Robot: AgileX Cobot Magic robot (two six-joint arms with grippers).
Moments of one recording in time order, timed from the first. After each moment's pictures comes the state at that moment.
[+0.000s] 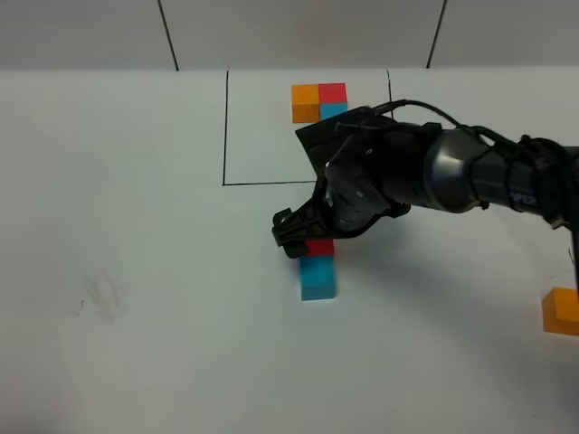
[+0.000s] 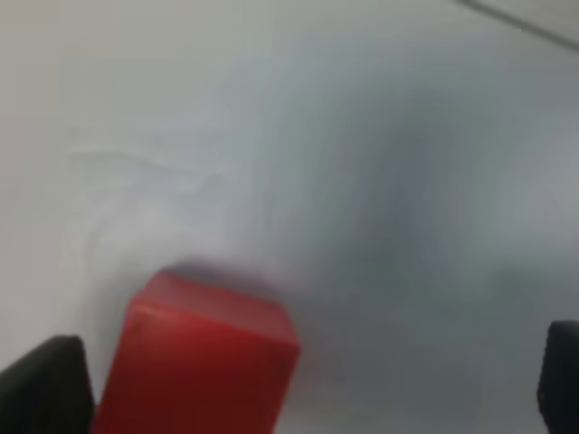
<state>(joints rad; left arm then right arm) -0.06 -0.01 -0.51 0.08 1.08 -0.10 0.73 2.01 -1.32 -0.31 0.60 0.56</state>
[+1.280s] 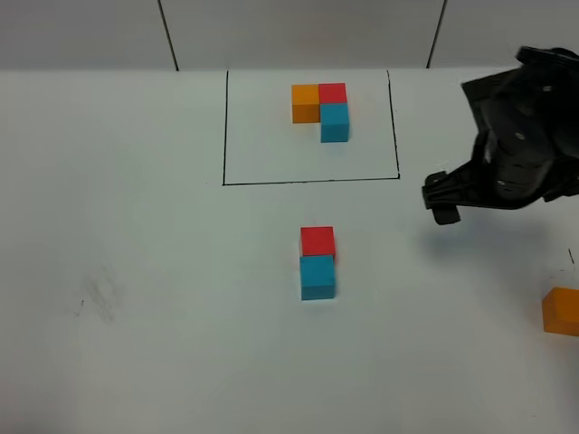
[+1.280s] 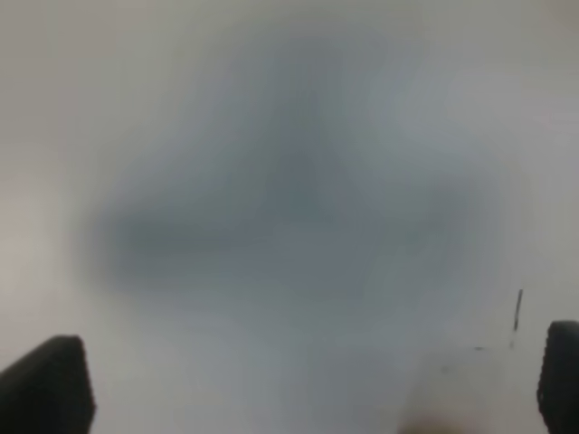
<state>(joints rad) -0.06 -0.01 -0.51 0.08 1.08 -0.11 0.43 1.72 -1.12 -0.38 0.84 0.55</state>
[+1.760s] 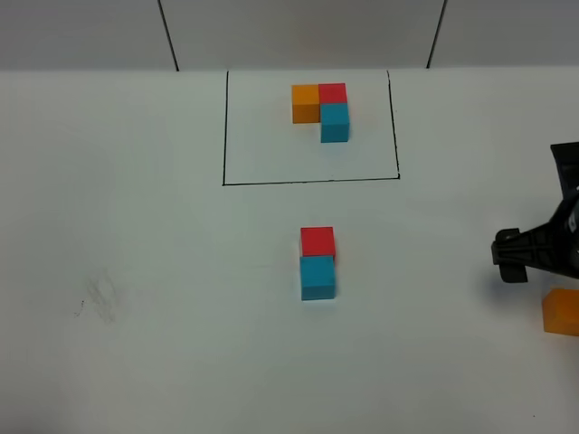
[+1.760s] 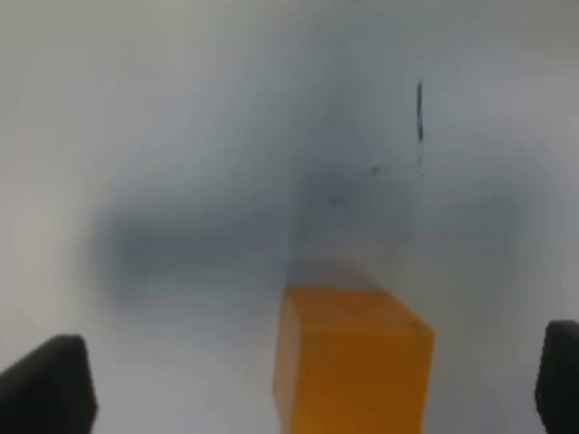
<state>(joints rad) -0.06 -0.01 -0.51 0.08 1.08 -0.11 0.27 1.54 -0.76 -0.35 0.66 0.57</state>
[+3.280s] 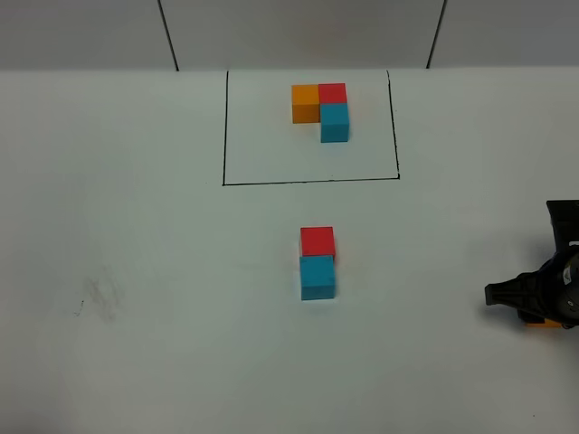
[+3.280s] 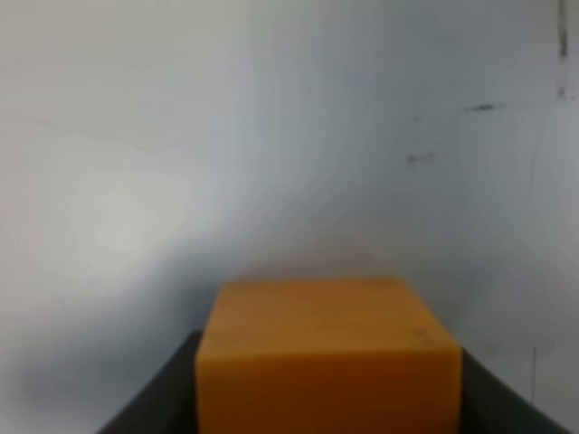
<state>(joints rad) -0.06 -0.01 -0.51 0.08 1.08 -0.11 0.18 1.68 -0.56 -0.34 0.28 0.55</state>
